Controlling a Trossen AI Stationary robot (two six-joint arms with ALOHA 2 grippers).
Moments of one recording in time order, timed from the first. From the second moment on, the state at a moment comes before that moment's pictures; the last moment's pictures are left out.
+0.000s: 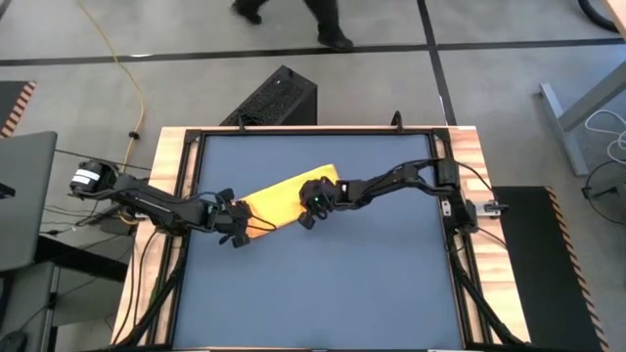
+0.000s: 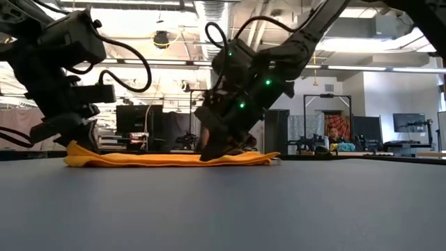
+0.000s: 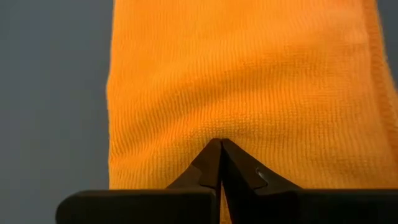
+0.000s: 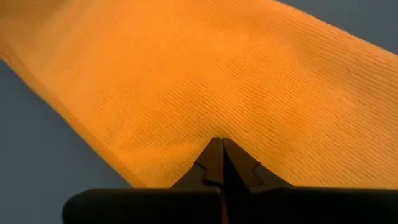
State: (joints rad) left arm -0.15 1.20 0.36 -0.34 -0.49 -0.41; right arm -0.13 2.07 1.20 0.07 0.17 0.32
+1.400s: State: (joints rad) left arm 0.07 1.21 0.34 -0.03 -0.24 -0.05; right arm 0.10 2.30 1.53 0.14 0.40 0.36
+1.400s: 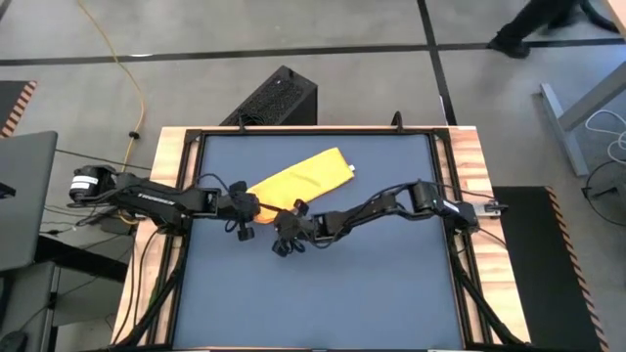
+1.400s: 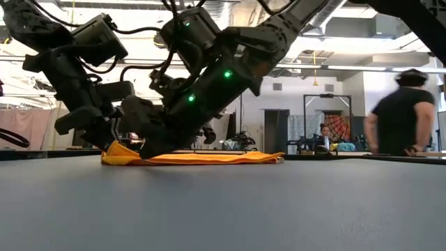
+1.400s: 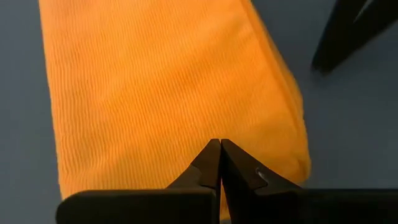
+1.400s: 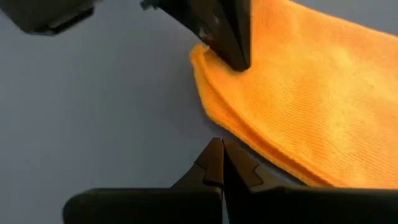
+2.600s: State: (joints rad) left arm 0.07 1.29 0.35 0.06 -0.19 -0.03; right arm 0.06 2.38 1.65 0.29 0.45 0.21
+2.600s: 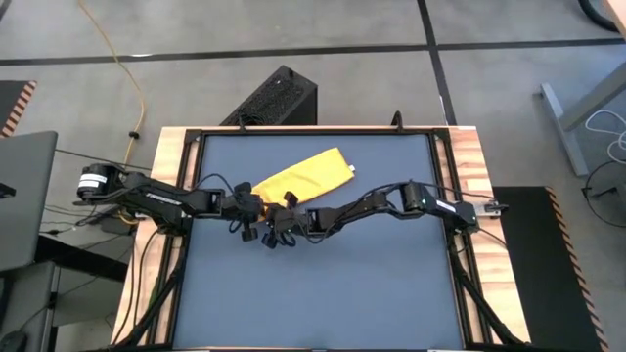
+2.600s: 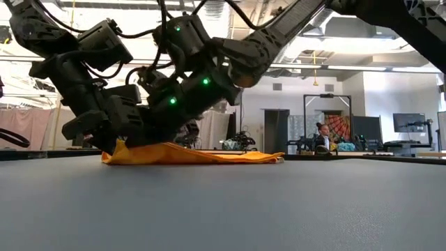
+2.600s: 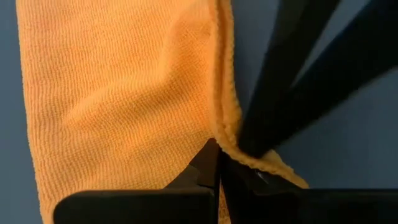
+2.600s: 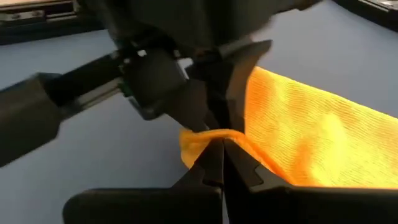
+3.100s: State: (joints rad) left arm 0.07 1.29 0.35 0.05 -0.19 -0.01; right arm 0.11 2.31 1.65 0.08 0.34 0.30
